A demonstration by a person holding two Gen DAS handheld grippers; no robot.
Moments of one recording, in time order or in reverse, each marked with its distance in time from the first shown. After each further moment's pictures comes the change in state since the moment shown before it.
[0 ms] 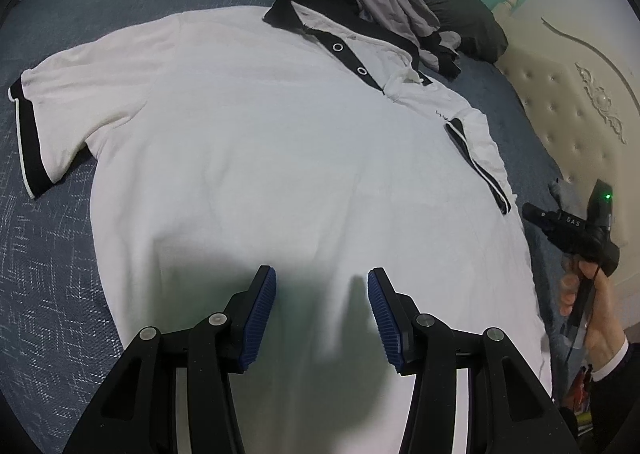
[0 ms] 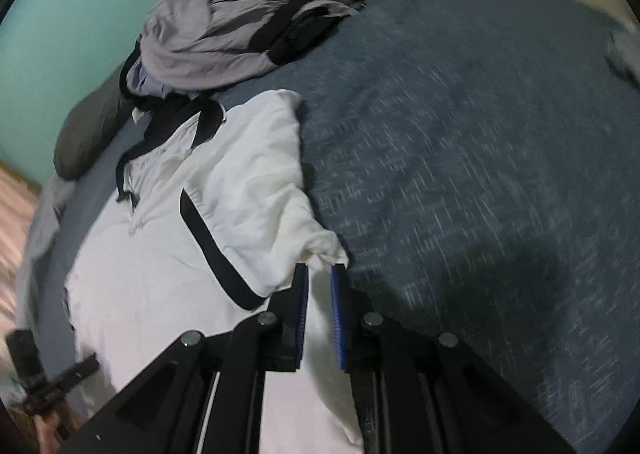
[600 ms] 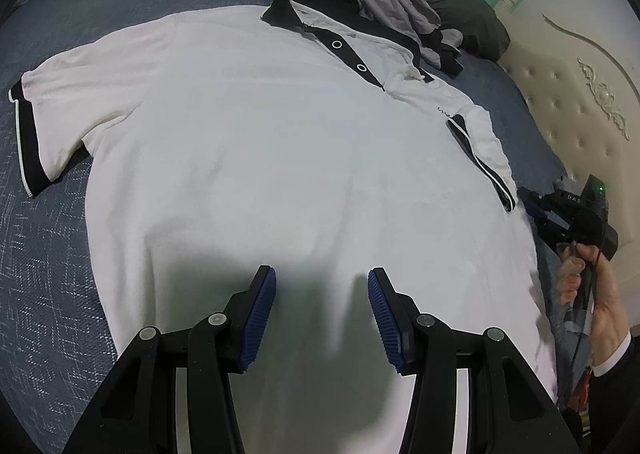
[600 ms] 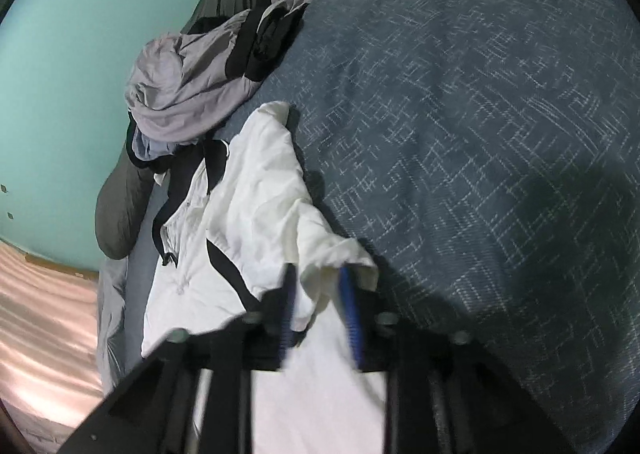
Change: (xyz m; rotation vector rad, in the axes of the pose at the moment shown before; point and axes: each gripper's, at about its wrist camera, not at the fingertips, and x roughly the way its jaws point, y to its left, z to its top) left arm 0.004 -0.003 -0.004 0.007 0.000 0.023; right arm 0.022 -0.021 0.005 0.306 0.002 0.216
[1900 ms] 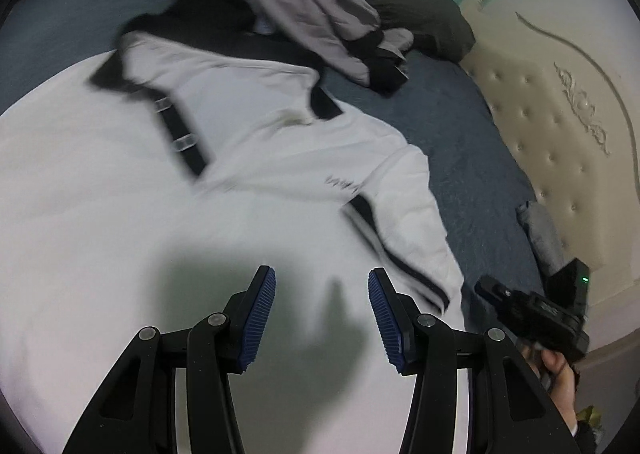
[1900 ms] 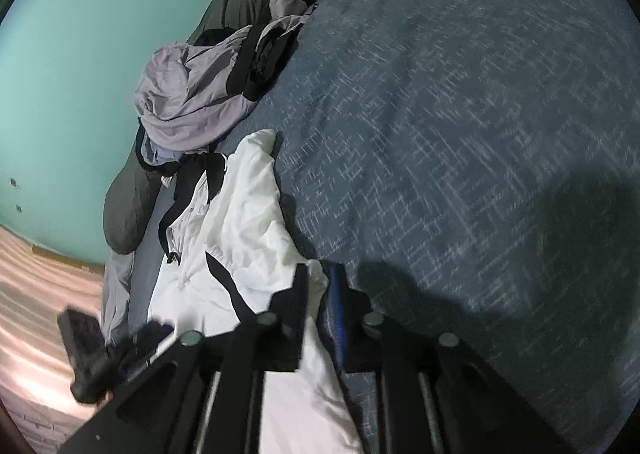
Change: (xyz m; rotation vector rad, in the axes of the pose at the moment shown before) left arm 0.081 -0.130 0.116 0.044 0.027 -0.141; right arm -0.038 -0.032 0.022 -0.044 0.010 0.033
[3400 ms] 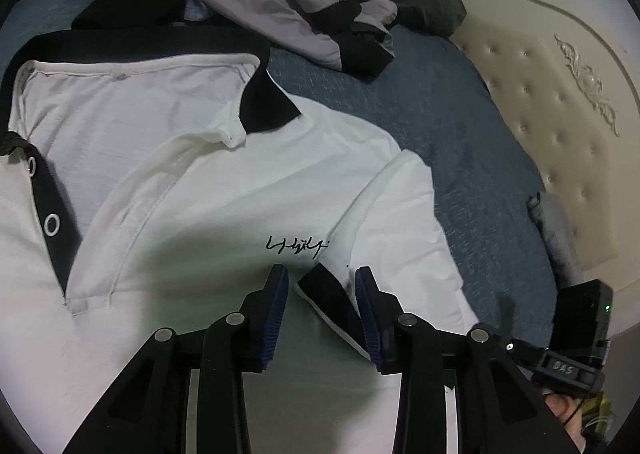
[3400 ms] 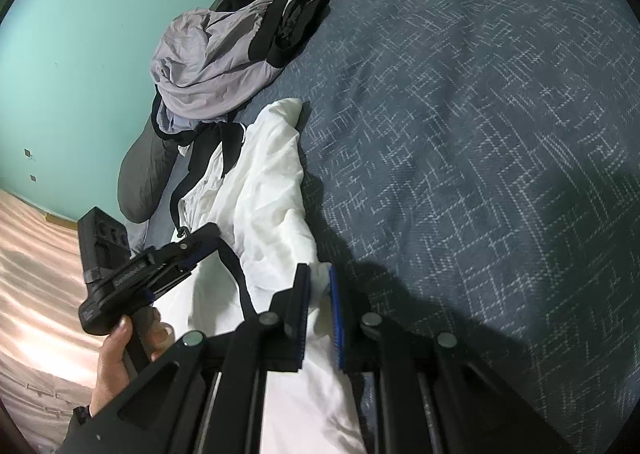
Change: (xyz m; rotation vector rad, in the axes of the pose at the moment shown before) left arm 0.077 -0.024 0.041 0.069 0.053 -0.023; right arm 0.036 0.007 0.001 -0.057 0.093 0.081
